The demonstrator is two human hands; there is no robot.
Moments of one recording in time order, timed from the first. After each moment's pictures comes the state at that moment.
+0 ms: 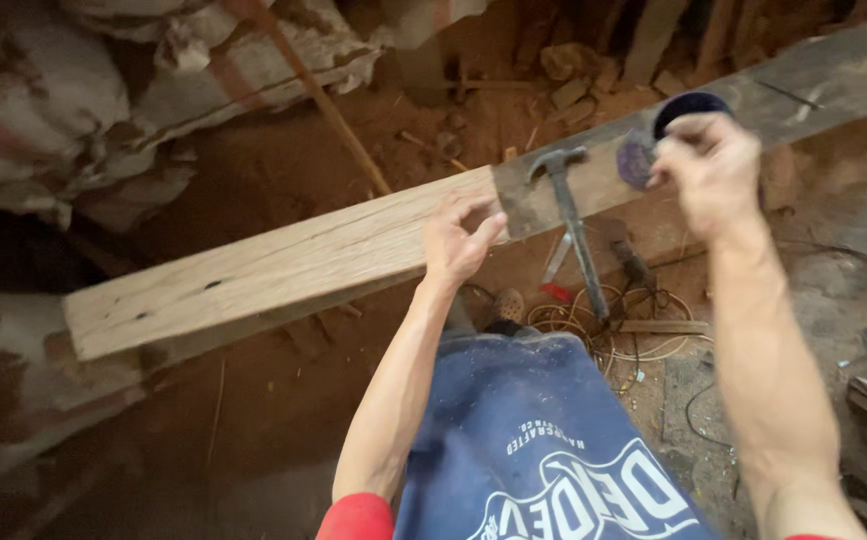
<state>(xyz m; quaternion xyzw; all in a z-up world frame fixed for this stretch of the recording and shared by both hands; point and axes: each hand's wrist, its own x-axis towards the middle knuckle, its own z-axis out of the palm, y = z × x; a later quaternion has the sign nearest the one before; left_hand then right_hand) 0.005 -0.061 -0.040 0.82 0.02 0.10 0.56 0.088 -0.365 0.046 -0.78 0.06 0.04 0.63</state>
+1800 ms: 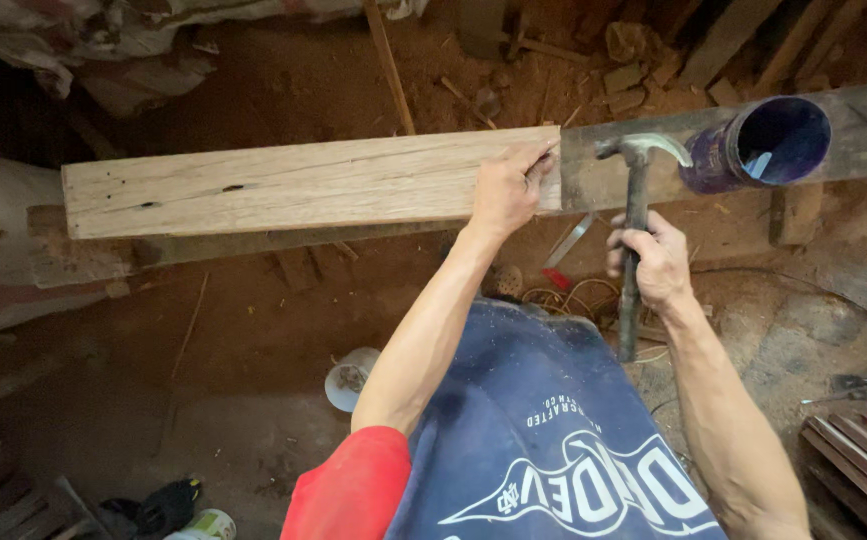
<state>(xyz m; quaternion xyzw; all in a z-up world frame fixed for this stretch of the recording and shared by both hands) 0.020 -0.071 -0.058 0.81 0.01 0.21 0.55 -0.008 -0.318 -0.018 -0.69 0.10 0.24 0.68</state>
